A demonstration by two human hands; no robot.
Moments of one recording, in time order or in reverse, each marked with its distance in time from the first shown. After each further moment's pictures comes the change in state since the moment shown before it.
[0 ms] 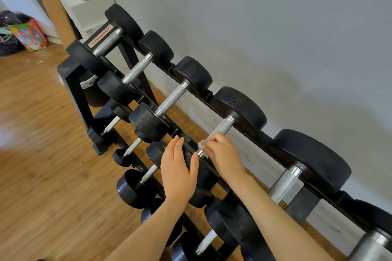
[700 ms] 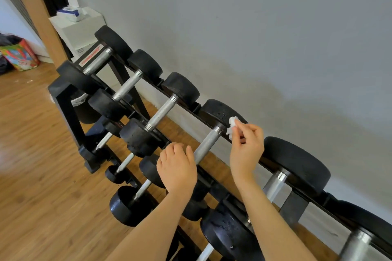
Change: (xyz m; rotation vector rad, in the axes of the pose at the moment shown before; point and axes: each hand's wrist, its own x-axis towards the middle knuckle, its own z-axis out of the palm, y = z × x) left_hand 0.032 0.046 0.008 0.215 -0.049 -0.122; right_hand 0.004 0.006 -0.056 0.408 0.816 0.353
